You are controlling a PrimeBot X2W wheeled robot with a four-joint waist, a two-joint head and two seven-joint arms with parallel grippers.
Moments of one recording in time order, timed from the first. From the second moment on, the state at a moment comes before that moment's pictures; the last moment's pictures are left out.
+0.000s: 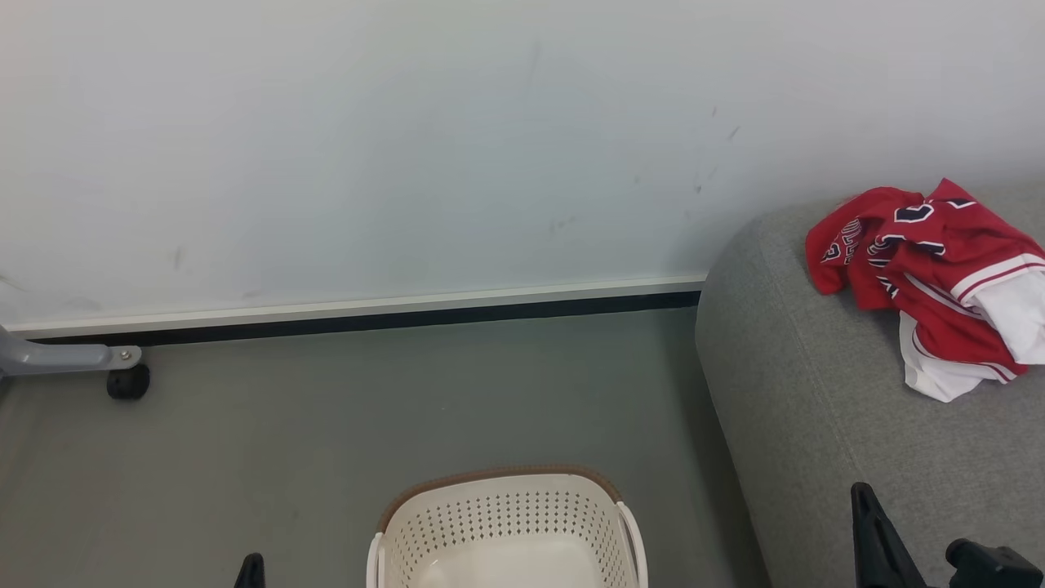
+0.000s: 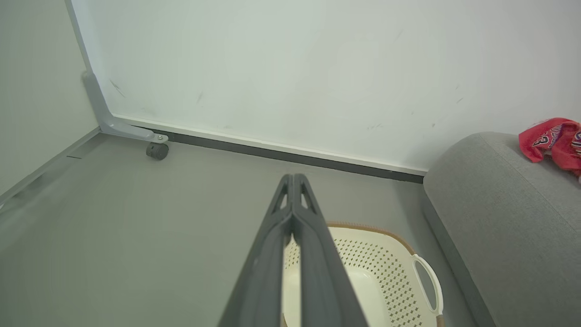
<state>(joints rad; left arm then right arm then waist) 0.19 0.16 -0.13 0.15 -0.46 0.10 -0.21 0.08 -0.18 0.21 0.15 0.48 -0.11 -0.21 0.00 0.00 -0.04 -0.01</state>
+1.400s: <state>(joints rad) 0.08 0.11 -0.03 0.21 -0.95 0.01 -0.06 0.01 -0.12 0.06 0.21 0.97 -0.01 -0.06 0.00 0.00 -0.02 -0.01</state>
